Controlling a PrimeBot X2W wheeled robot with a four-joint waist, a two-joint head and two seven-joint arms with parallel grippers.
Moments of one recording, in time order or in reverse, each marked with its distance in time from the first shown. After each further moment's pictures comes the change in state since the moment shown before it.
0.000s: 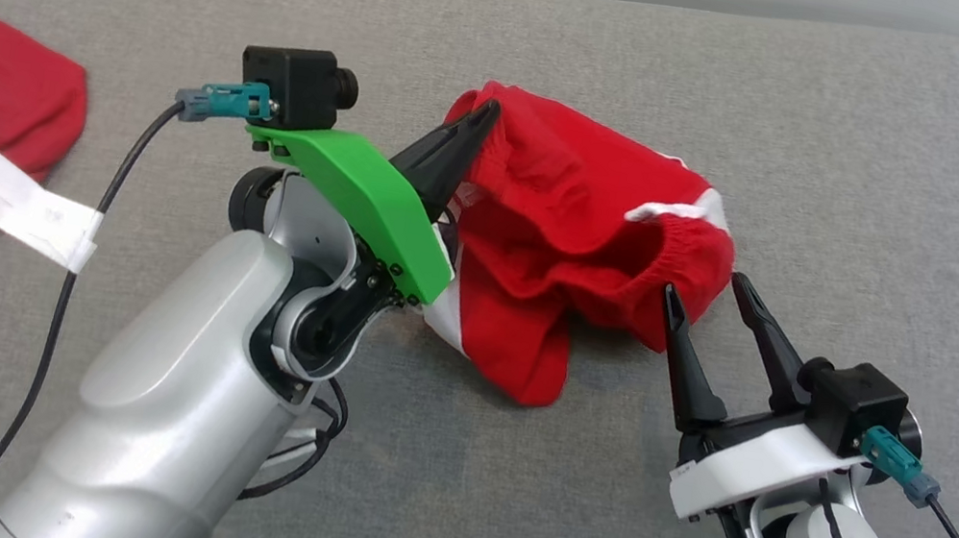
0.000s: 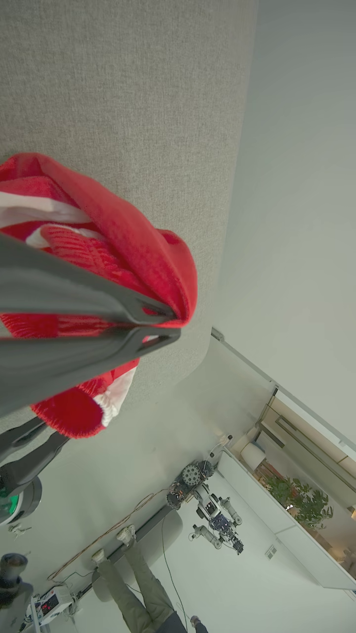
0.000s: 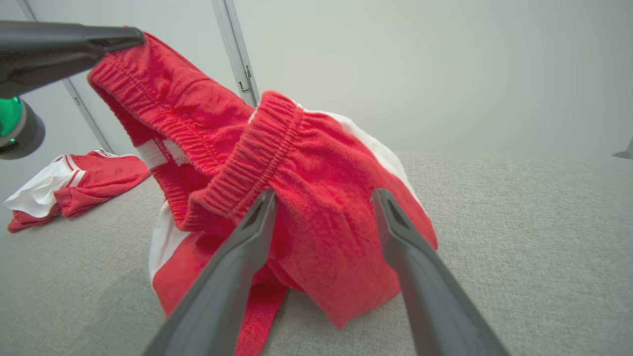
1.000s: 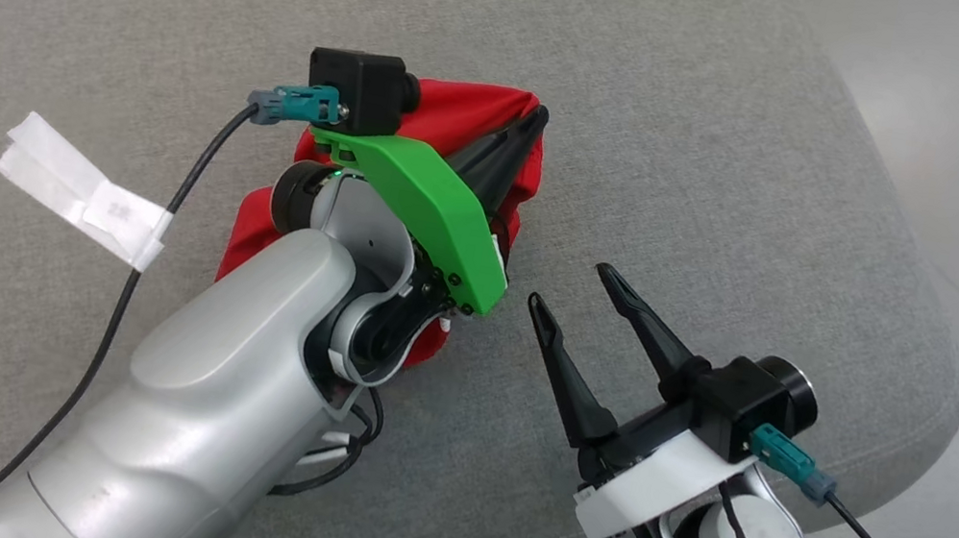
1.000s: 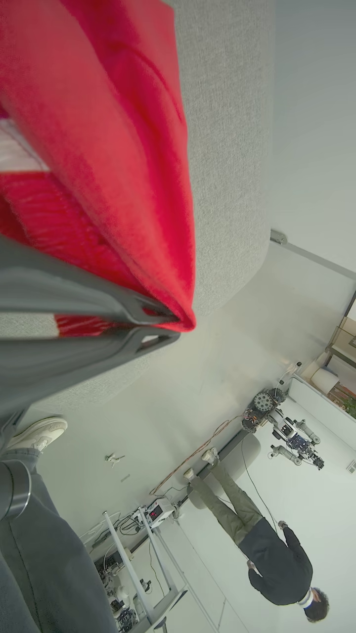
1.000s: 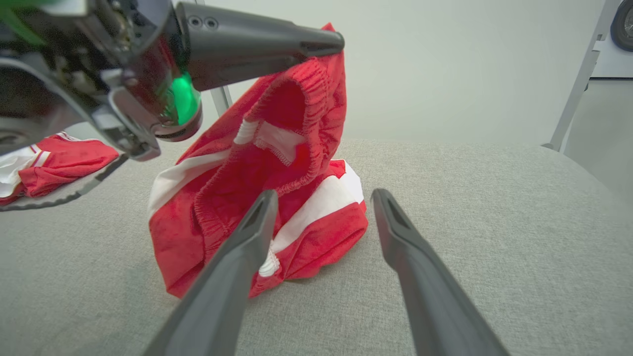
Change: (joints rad) left arm -0.083 0.006 -0.175 0.029 -0.053 0.086 -0.079; right arm -0.041 0.021 0.183 -0.046 -0.044 0.041 0.000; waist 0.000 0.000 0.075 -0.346
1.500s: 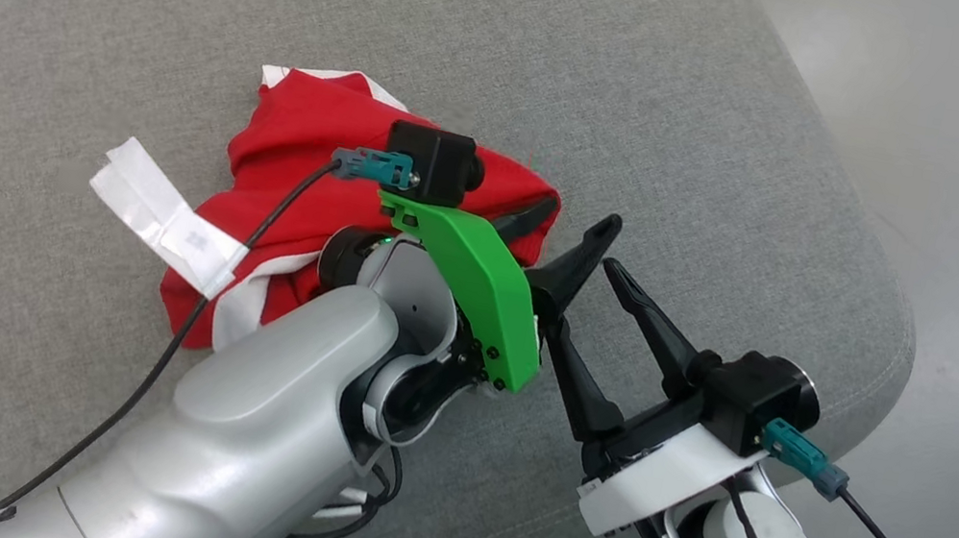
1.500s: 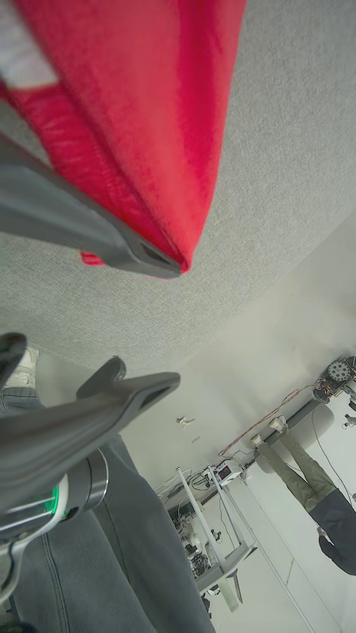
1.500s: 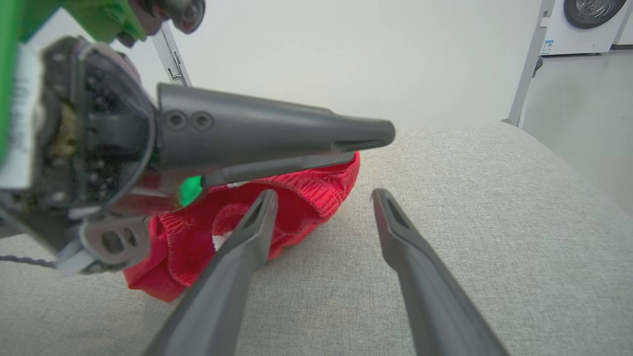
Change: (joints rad) left arm -0.003 0.006 -0.165 0.015 -0.082 0.006 0.026; right arm -0.008 0.001 0.008 -0.002 0.045 0.002 0.000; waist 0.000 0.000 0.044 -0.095
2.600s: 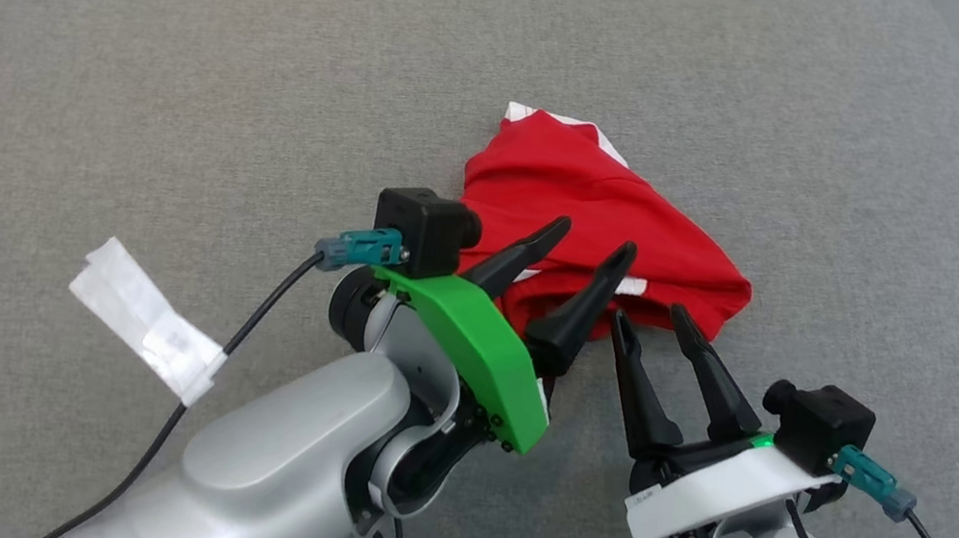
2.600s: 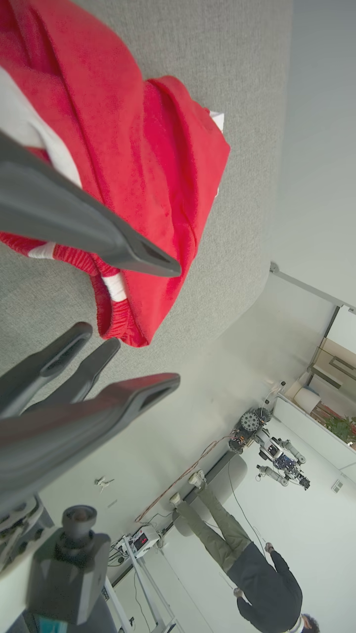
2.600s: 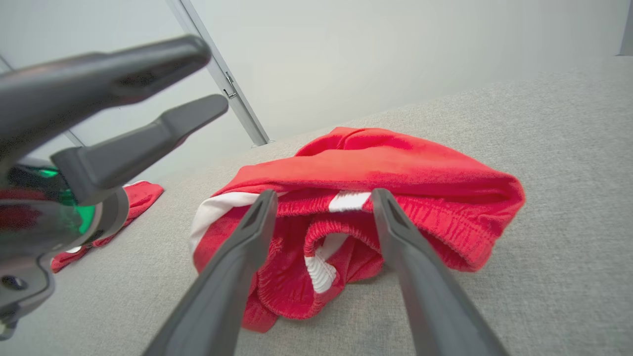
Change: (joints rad) left arm 0.078 0.014 -0.061 -0.097 0.033 0.014 -0.196; right arm 0.079 0.001 -0.095 0.040 0.214 -0.021 0.000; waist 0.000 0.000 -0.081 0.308
